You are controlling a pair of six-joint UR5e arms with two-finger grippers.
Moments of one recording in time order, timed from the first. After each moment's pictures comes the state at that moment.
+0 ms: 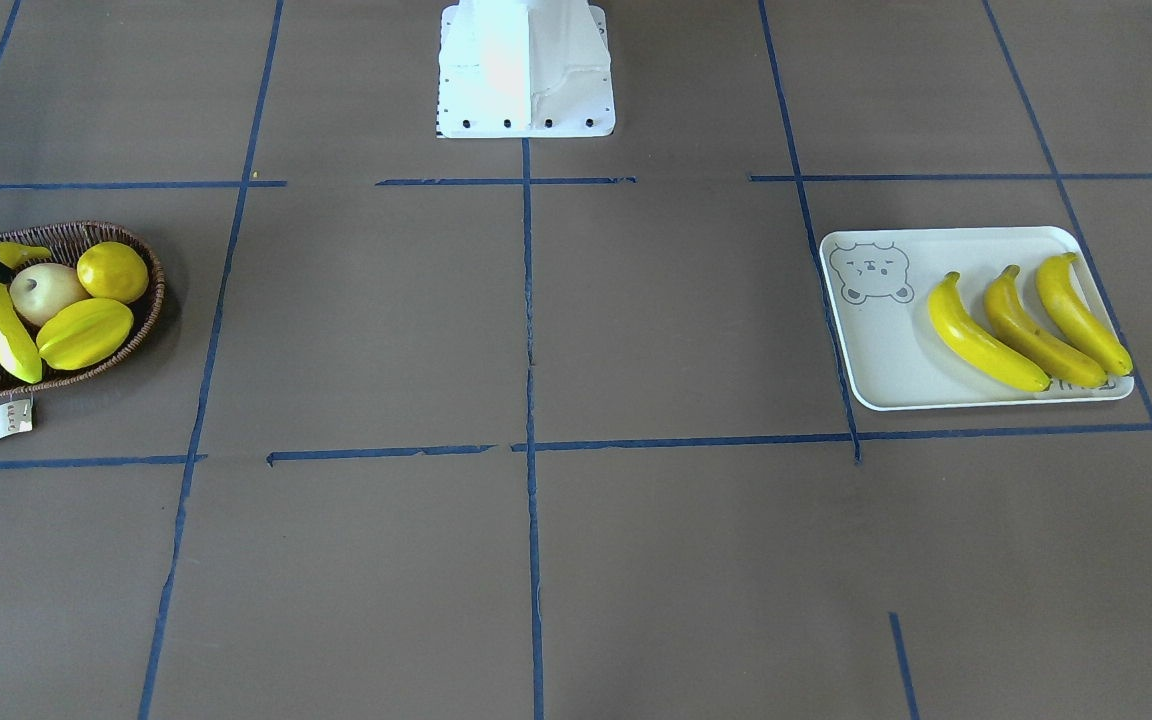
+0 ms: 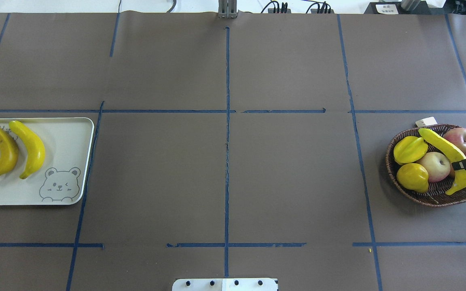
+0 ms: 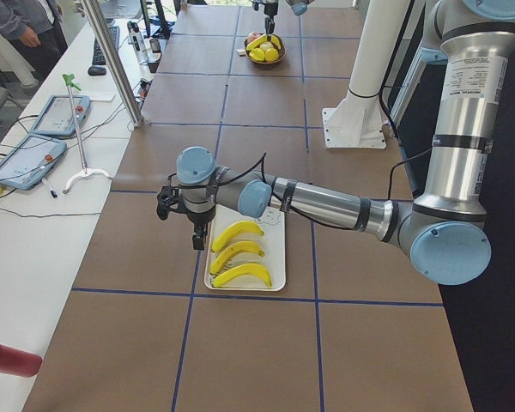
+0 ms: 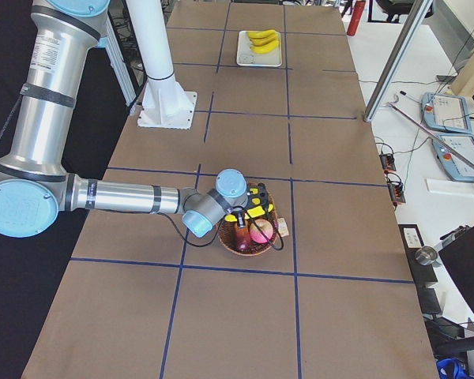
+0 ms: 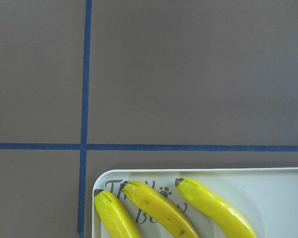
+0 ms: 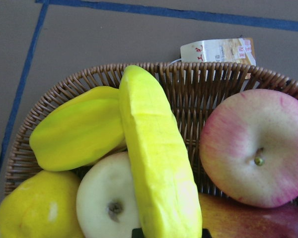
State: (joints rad) left arm -1.43 -1.64 -1.71 -1.70 -2.38 -0.34; right arm 1.11 -1.84 1.68 -0.67 2.37 0.60
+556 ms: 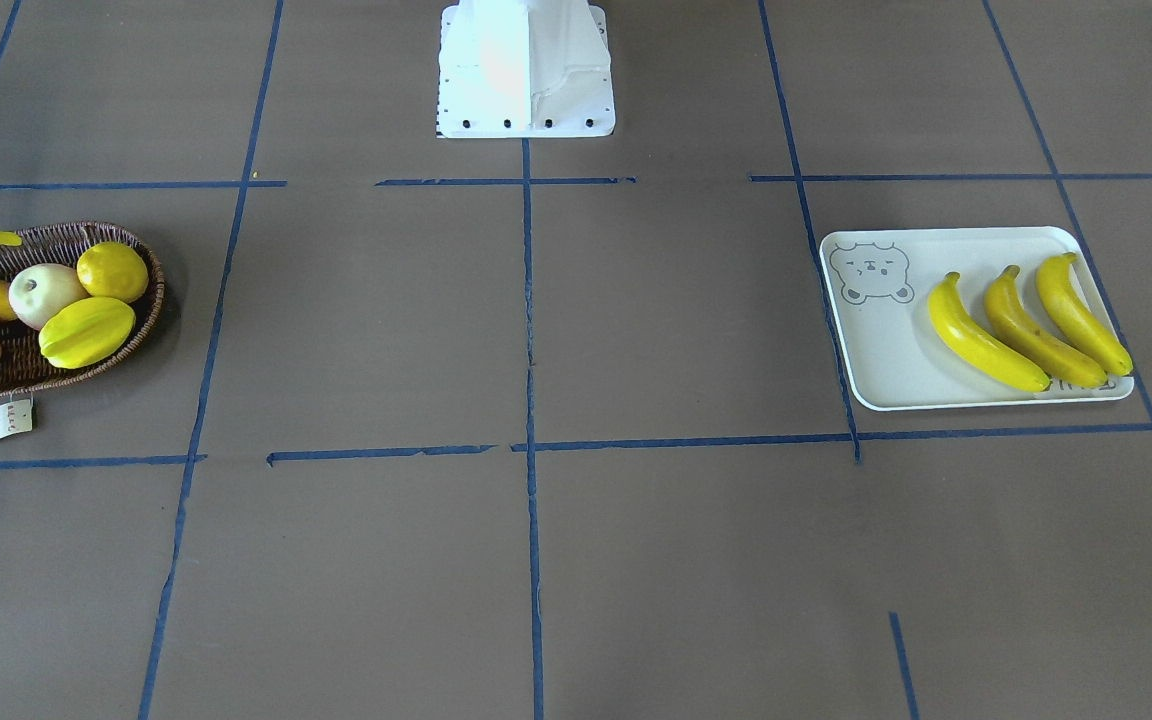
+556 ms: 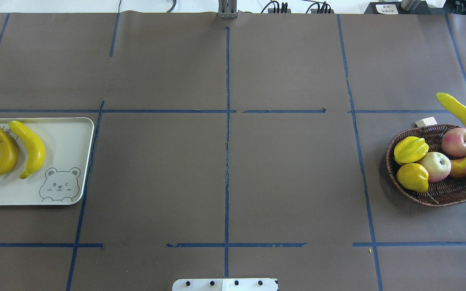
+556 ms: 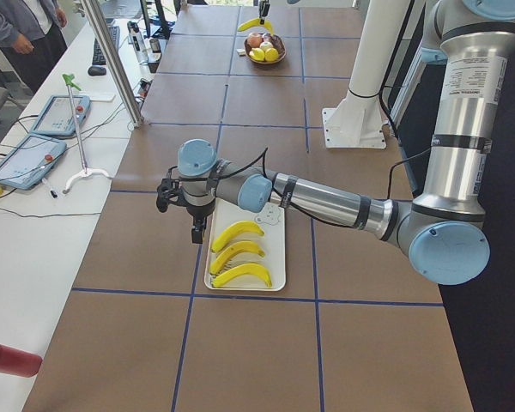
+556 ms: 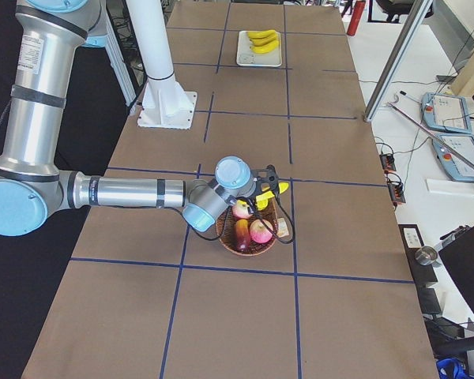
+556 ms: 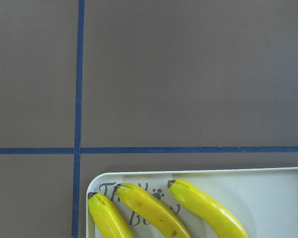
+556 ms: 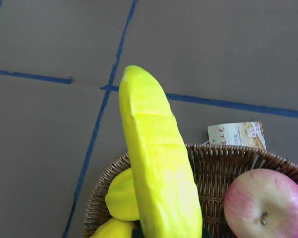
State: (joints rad) left arm -1.43 -1.65 -1.75 -1.70 -2.38 -0.35; right arm 1.30 -1.77 1.76 -0.71 2.51 0.60
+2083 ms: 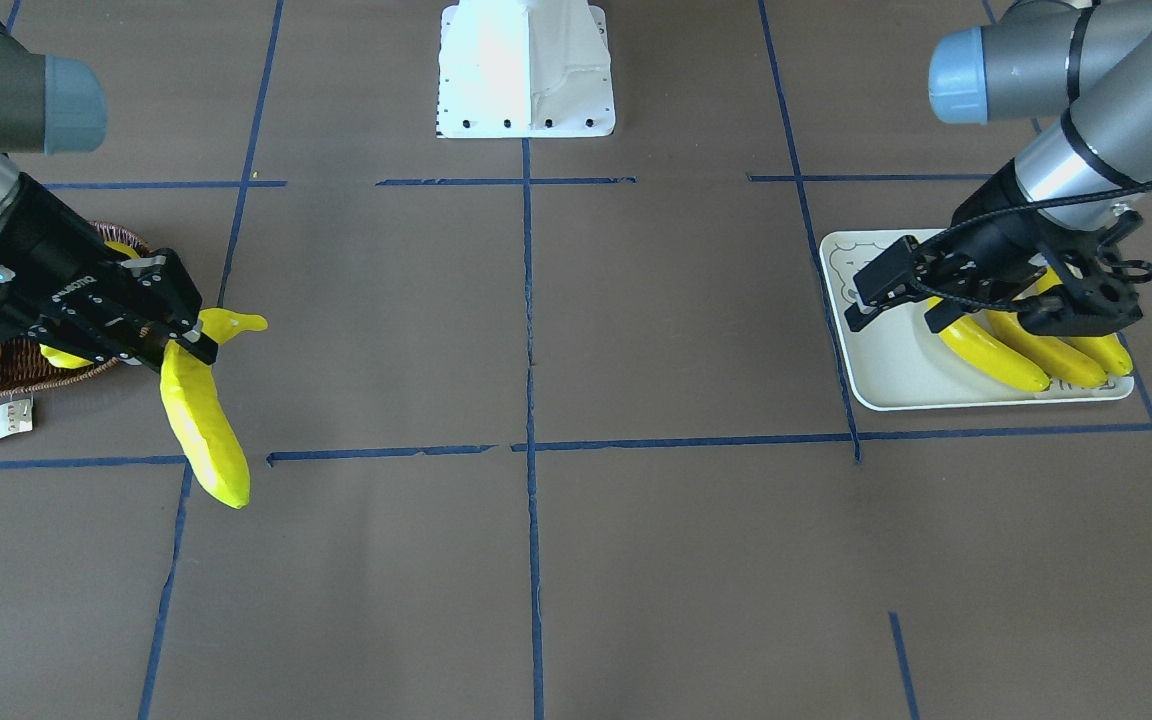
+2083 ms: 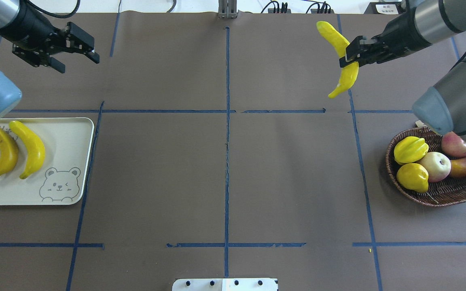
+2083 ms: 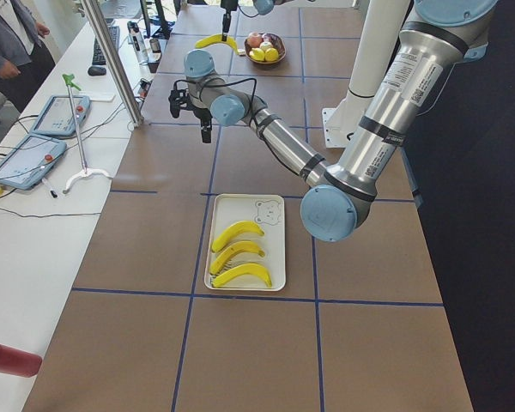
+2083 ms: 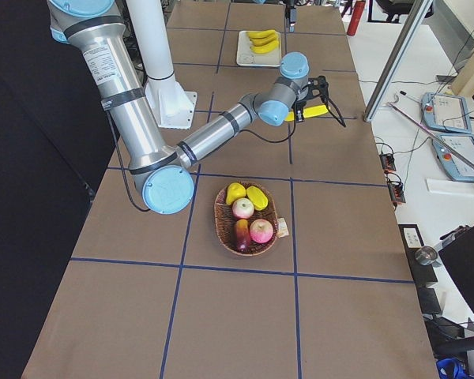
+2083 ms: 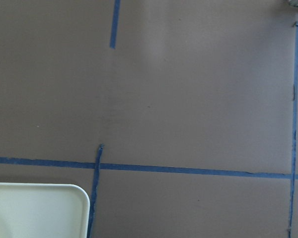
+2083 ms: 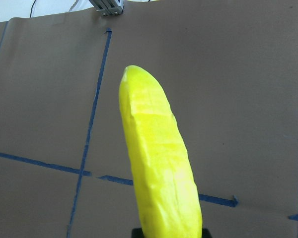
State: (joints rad) left arm -1.07 -2.06 -1.78 -1.71 -2.37 -1.04; right arm 1.02 -1.15 1.77 -1.13 2.28 0.97
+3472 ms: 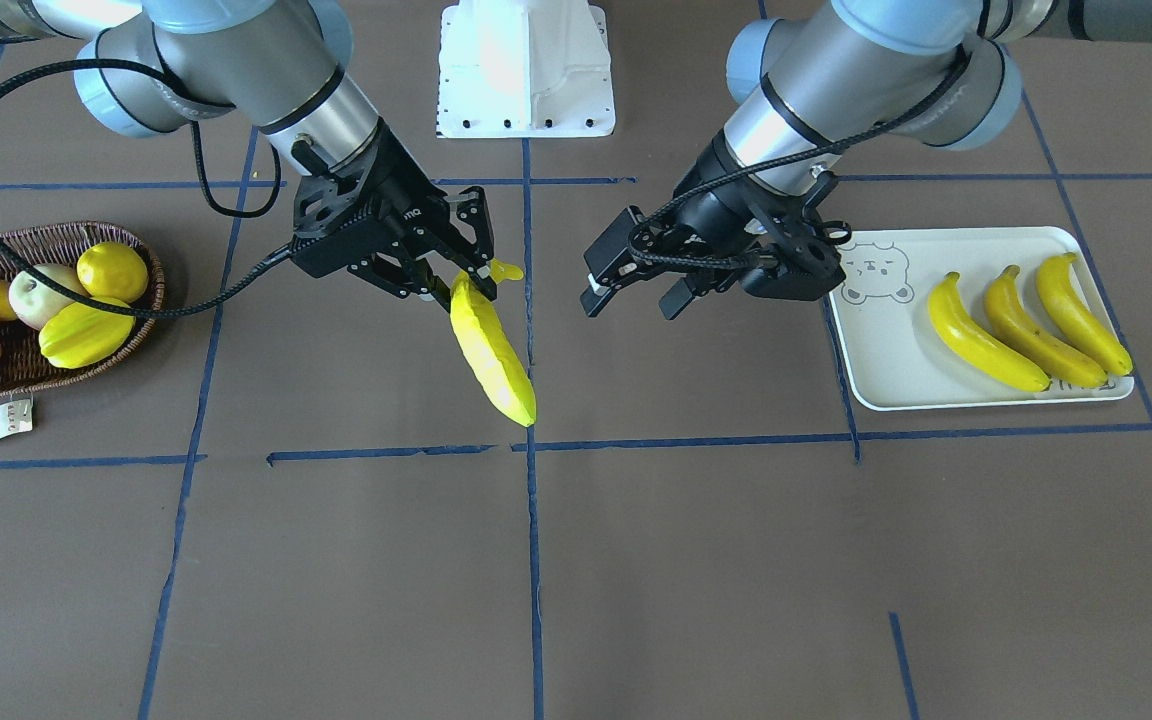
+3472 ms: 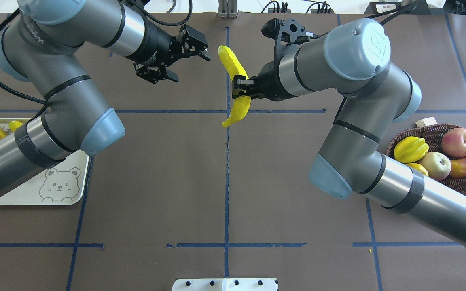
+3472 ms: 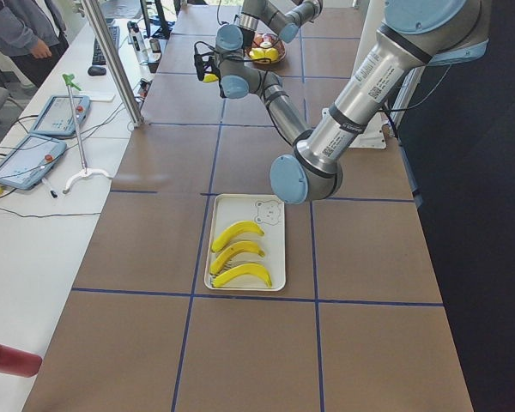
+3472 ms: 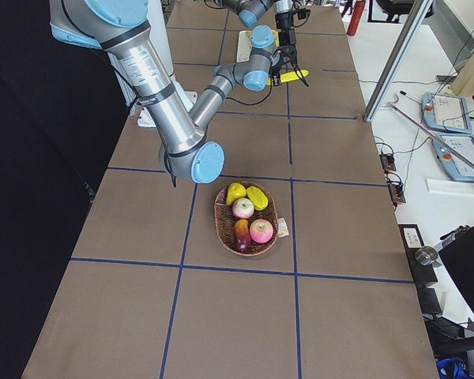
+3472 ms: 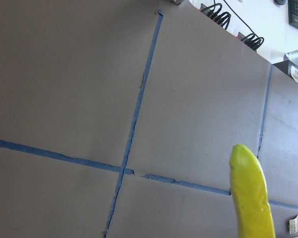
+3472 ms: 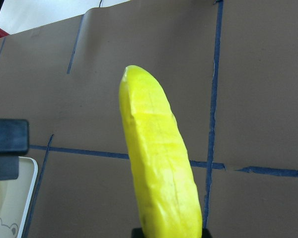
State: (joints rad) left arm -0.82 -2.29 -1.67 -2.05 -2.10 -1.60; right arm 0.68 -0.93 1.77 -1.13 1.92 1.23
